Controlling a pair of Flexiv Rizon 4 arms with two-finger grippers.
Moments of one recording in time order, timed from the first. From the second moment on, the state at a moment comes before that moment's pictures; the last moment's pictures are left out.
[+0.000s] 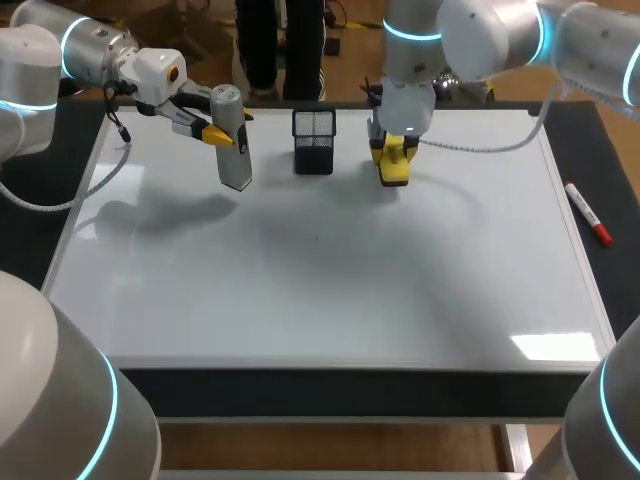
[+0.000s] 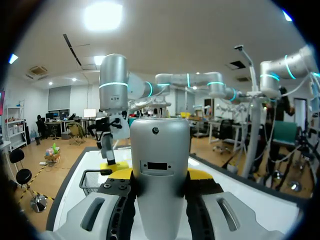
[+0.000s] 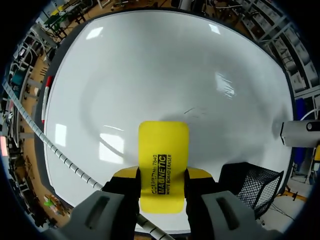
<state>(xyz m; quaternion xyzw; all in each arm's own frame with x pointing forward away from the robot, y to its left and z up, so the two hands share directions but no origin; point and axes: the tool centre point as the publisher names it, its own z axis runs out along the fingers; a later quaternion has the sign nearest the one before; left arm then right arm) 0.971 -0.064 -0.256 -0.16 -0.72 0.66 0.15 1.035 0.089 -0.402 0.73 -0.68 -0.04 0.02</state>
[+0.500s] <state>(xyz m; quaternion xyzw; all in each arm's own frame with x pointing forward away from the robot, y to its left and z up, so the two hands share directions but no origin) 0.971 -0.064 -0.256 -0.16 -0.72 0.66 0.15 1.053 0.085 -0.418 0.72 -0.69 -0.04 0.03</state>
